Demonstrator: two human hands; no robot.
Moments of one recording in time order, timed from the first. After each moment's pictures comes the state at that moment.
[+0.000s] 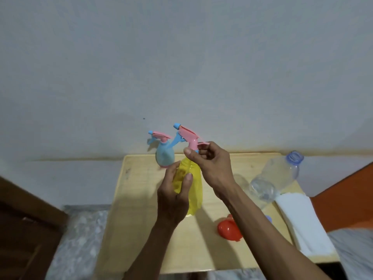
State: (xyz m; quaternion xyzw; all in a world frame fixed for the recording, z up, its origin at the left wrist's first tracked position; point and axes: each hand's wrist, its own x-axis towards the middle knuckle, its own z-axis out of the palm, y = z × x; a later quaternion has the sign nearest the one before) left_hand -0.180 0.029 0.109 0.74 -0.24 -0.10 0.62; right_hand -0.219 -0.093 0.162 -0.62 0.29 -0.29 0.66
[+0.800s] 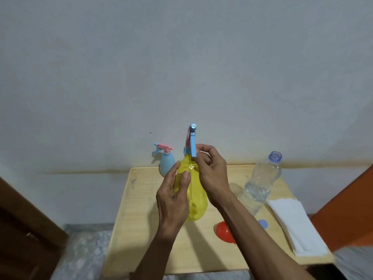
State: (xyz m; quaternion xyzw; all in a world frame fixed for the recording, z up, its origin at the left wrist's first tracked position) left_hand -0.220 0.063 0.154 0.66 -0.20 -0.10 0.72; right_hand -0.257 -0.035 0.202 -0.59 0.24 -0.36 0.68
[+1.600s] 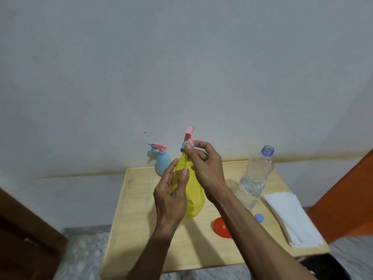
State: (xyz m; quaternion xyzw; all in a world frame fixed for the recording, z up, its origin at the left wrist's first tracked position) left_hand -0.227 0.058 0.157 0.67 -0.22 -0.09 0.70; right_hand -0.265 -0.036 0.211 -0.58 0.25 -0.36 0.69
